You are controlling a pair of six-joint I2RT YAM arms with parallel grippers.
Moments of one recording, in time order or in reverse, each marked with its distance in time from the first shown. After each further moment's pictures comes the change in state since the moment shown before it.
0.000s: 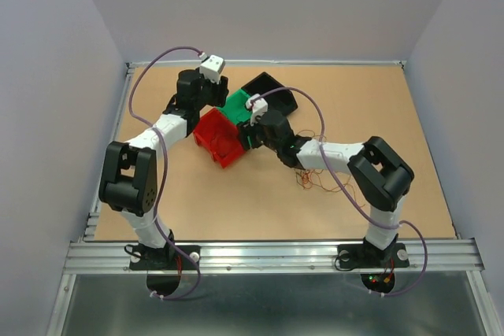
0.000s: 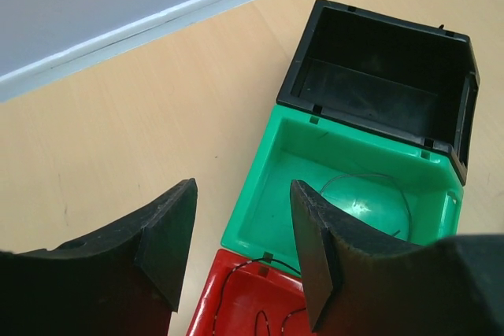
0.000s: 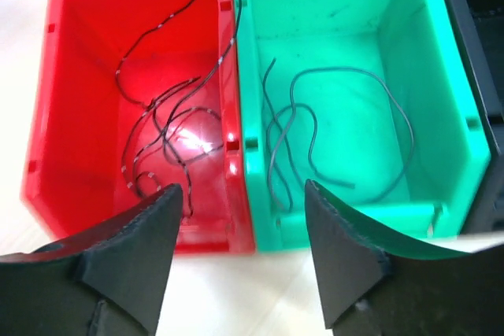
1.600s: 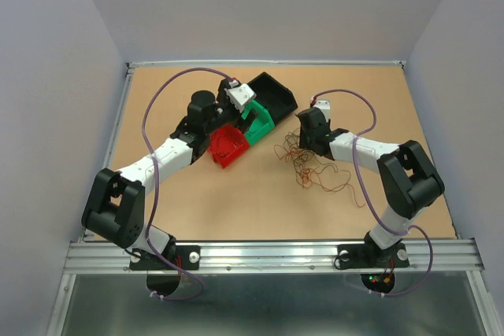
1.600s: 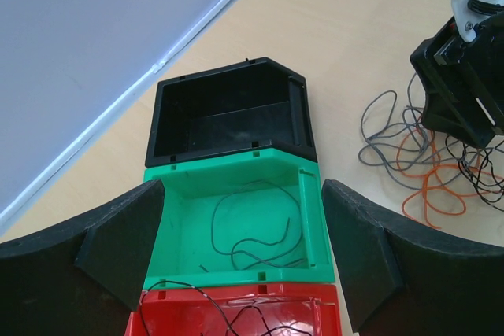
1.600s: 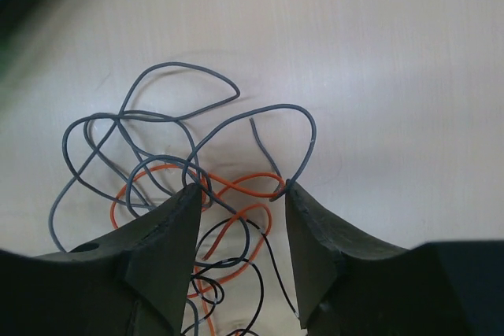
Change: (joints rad) left arm -0.209 -0.255 -0.229 0.118 0.149 0.237; right arm -0.276 -0.203 -0.174 -0.536 0.377 0.332
